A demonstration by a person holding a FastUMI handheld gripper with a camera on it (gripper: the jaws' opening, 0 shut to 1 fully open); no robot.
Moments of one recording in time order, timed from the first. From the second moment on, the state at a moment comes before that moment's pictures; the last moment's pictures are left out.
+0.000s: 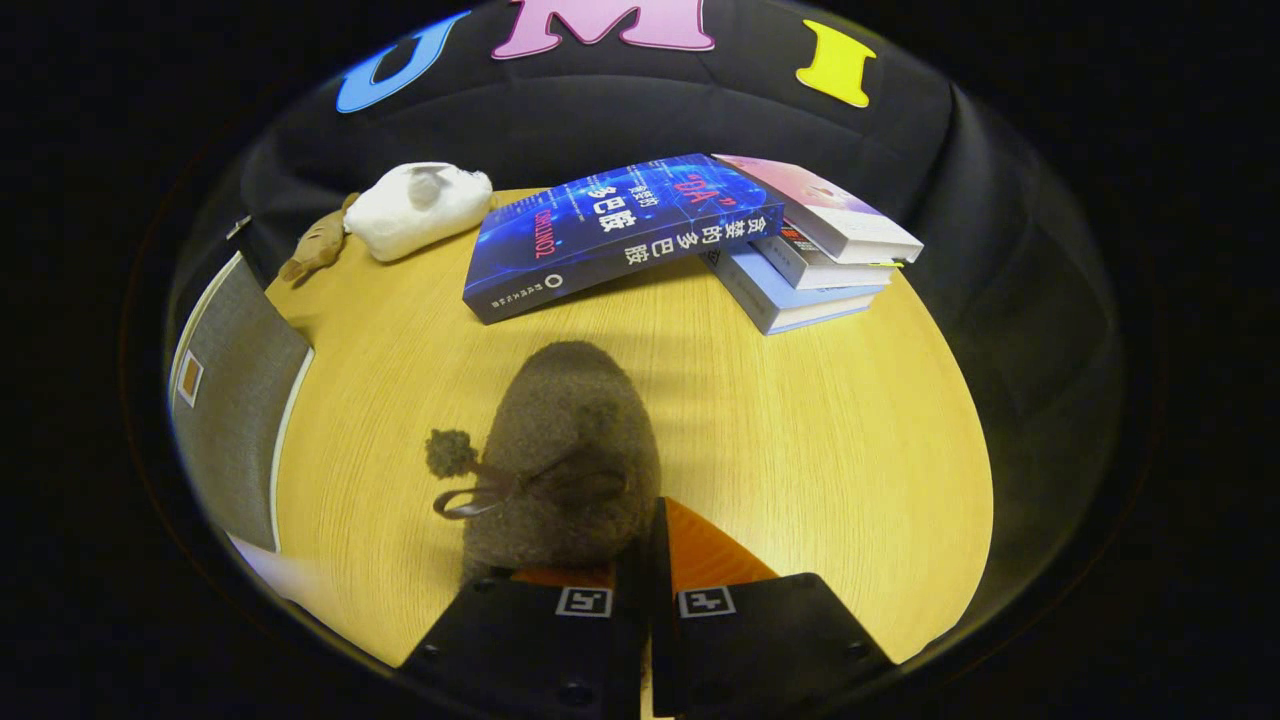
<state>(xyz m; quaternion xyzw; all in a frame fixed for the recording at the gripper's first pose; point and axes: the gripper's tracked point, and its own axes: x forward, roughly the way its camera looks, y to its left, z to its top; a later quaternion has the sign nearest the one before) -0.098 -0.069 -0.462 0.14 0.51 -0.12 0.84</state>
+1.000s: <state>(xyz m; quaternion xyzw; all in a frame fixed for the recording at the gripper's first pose) -0.013 0.063 -0.260 0.23 0.42 -0.09 0.87</state>
